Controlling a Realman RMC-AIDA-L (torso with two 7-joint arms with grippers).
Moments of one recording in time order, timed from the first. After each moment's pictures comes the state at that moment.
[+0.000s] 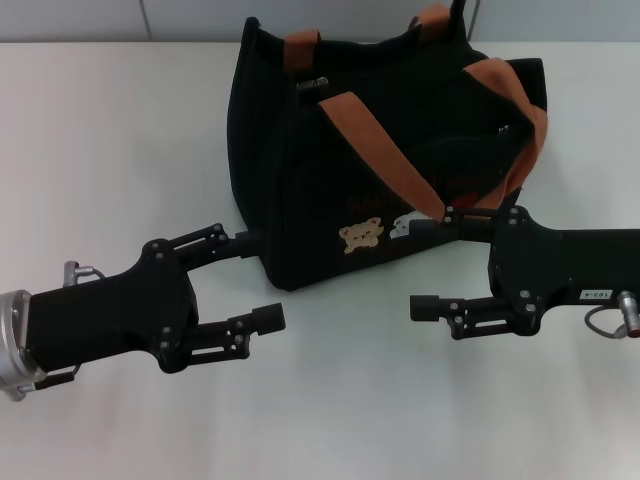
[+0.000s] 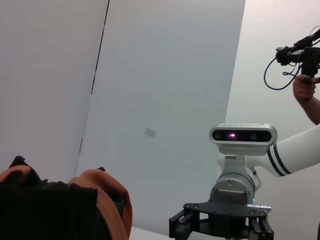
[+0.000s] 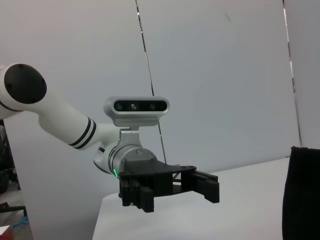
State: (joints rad) left arm -0.43 -2.06 0.45 0.38 2.05 1.93 -0.95; right arm 0.59 2.06 -0.64 -0.48 -2.04 -1.83 1.10
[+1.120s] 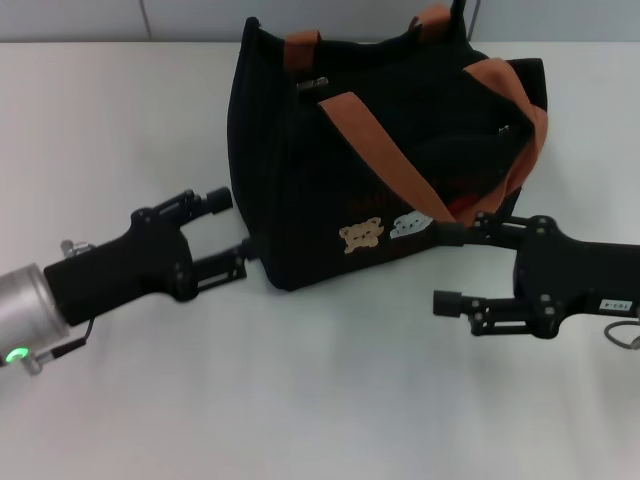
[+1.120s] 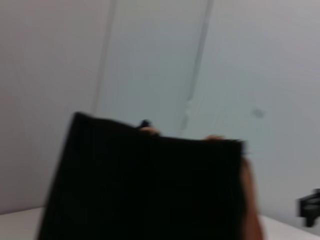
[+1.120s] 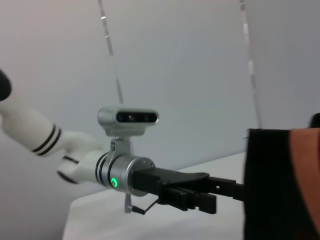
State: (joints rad) left arm -0.44 -2.07 0.36 0.30 2.01 1.62 -0.95; right arm 0.52 2.06 -0.60 -0.48 -2.03 -1.79 1.09
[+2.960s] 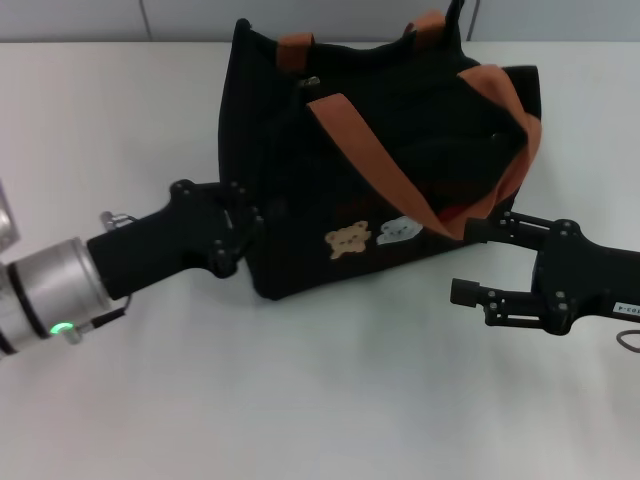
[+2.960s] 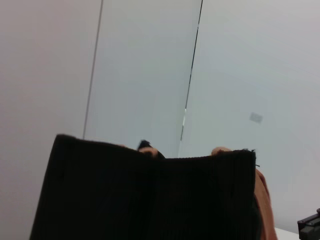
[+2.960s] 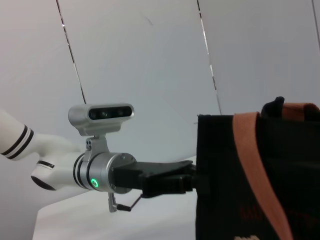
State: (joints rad) left arm -0.52 -2.07 0.35 0.19 1.99 1.57 -0.82; right arm 0.48 2.06 -0.55 -0.47 -2.03 -1.75 1.09
